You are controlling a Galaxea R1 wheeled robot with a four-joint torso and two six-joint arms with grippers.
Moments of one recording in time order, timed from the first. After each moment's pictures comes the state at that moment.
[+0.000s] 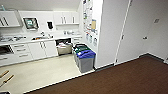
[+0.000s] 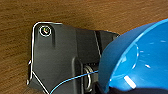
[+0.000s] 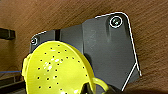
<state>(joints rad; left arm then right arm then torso) 1.45 2.63 -2.21 0.96 -0.13 -0.99 -1.49 2.84 -2.53 -0.60 0.14 0.69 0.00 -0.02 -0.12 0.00</state>
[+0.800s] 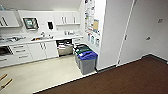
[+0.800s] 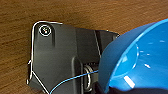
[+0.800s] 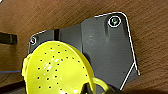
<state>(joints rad) 1.45 2.63 -2.21 0.96 -0.13 -0.99 -1.50 2.83 -2.53 -0.60 0.14 0.69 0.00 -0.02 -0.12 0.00</state>
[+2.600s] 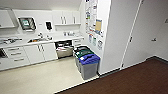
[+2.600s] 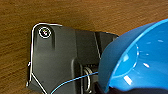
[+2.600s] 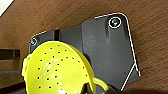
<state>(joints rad) 1.45 2.63 -2.21 0.96 -0.14 -0.99 -1.50 2.83 -2.53 -0.60 0.14 0.69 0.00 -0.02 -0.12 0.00</state>
